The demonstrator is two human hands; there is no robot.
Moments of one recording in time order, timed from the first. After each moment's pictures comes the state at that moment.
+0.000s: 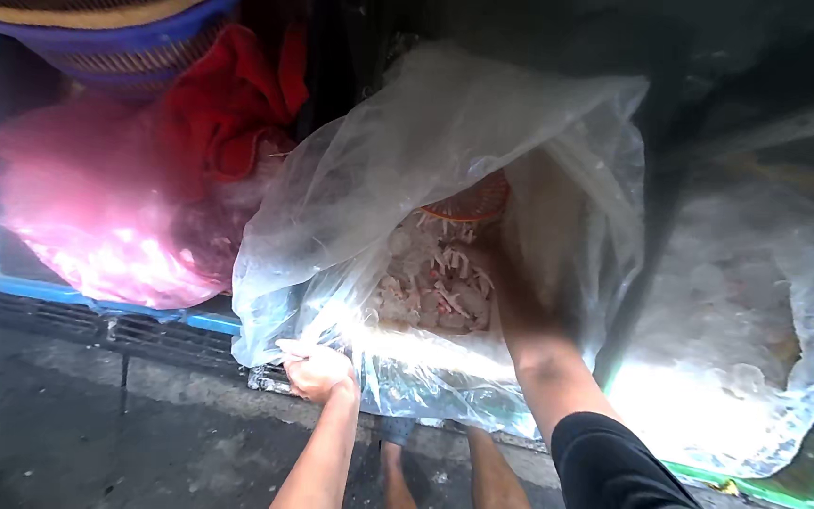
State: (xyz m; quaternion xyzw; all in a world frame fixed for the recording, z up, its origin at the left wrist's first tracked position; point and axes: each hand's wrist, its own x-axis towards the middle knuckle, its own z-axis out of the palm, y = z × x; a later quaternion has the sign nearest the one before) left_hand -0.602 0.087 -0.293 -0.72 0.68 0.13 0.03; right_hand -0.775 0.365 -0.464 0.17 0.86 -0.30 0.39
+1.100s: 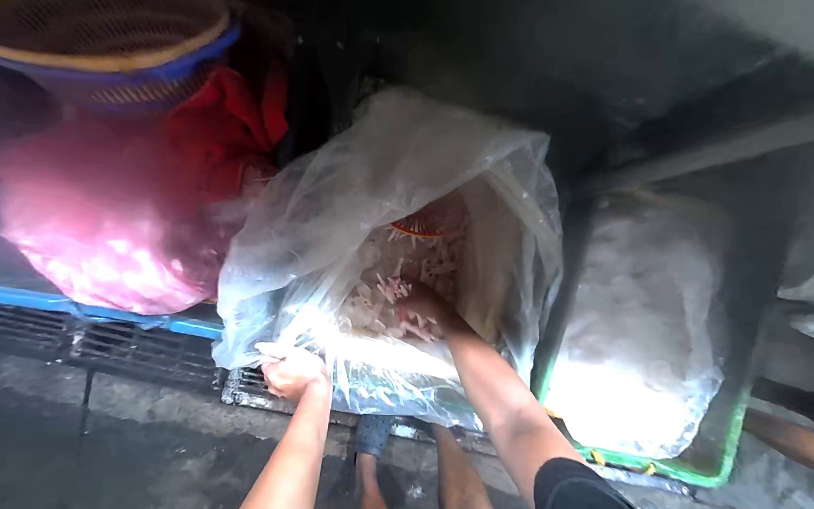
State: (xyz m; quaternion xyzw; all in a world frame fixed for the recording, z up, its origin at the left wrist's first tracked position) left_hand -0.600 0.090 -0.284 -0.73 0.67 0.16 0.03; right_hand -0.697 0.314 -0.405 0.05 0.77 -0.38 0.51
